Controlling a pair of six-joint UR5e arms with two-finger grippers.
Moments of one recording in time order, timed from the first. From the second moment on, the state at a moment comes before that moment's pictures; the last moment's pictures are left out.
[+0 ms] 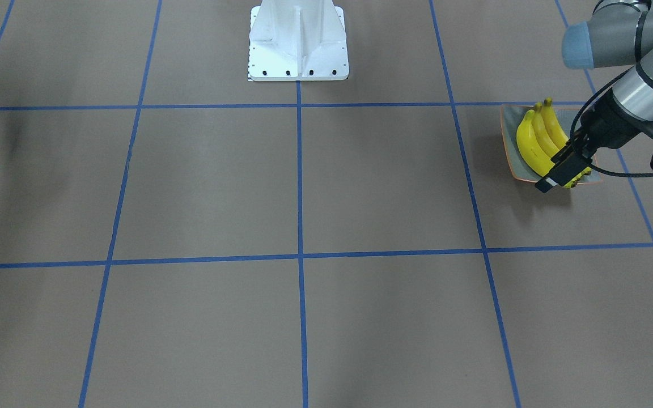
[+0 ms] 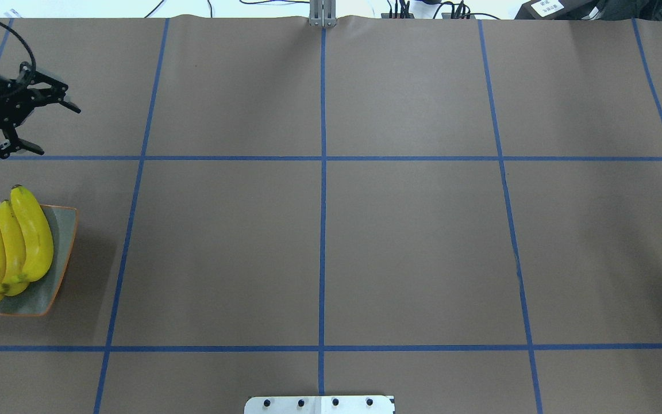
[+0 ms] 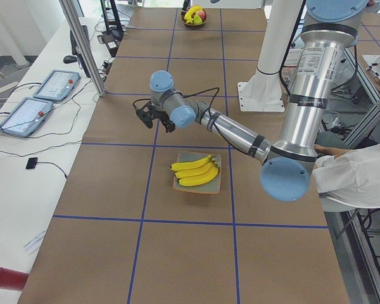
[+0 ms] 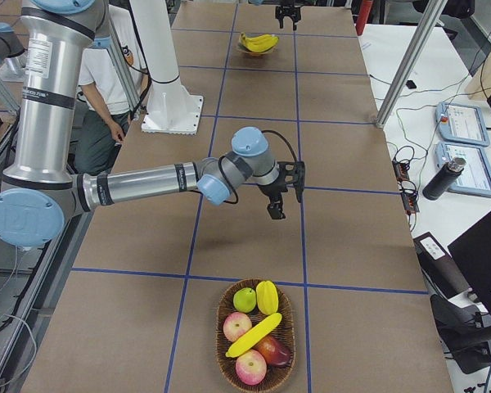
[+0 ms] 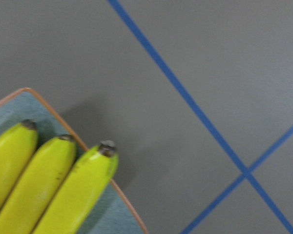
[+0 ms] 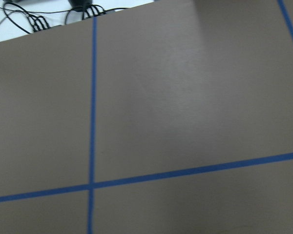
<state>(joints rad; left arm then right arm) -1.11 -1.79 -1.84 -1.89 -2.34 -1.67 1.30 -1.77 1.86 -0.99 2.16 0.69</state>
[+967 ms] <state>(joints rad) -1.09 -1.88 -1.84 -1.85 -2.33 -1.68 1.61 -1.60 1.30 -1.06 2.33 -0.36</state>
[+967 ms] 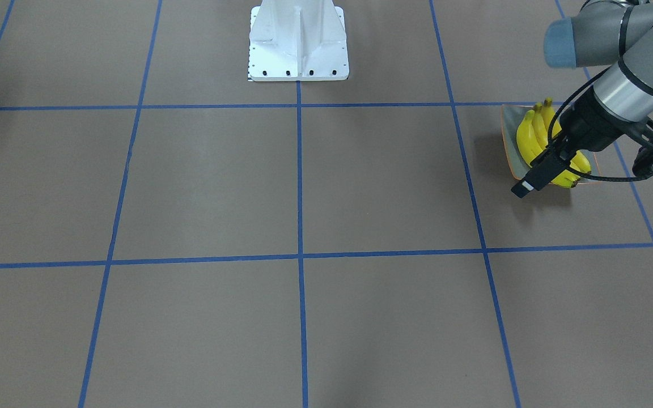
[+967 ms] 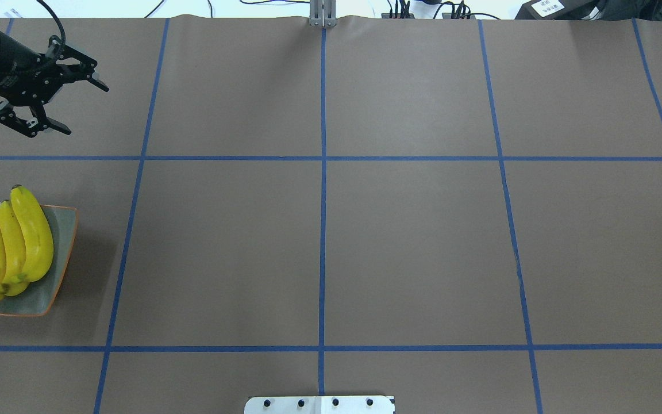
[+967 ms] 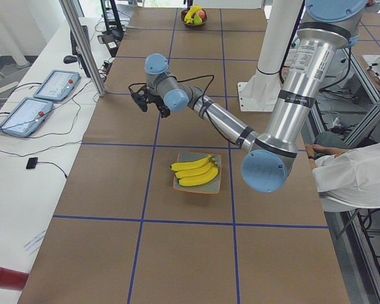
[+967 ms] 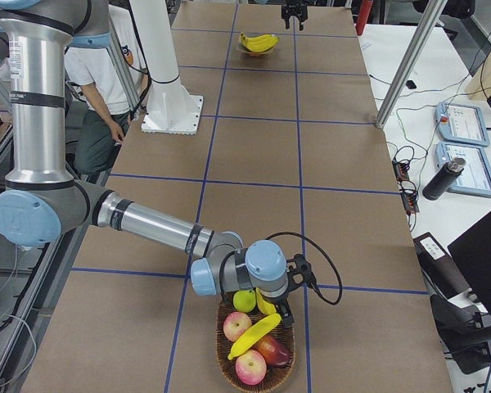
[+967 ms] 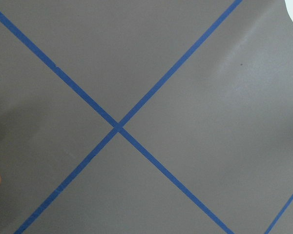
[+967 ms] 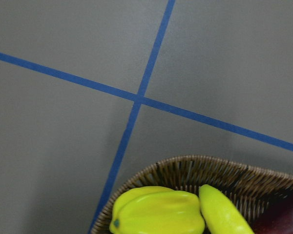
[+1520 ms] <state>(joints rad) -1.09 -1.89 -1.84 -1.85 -2.33 -1.69 1.60 -1.57 1.24 -1.19 2.33 -0.63</state>
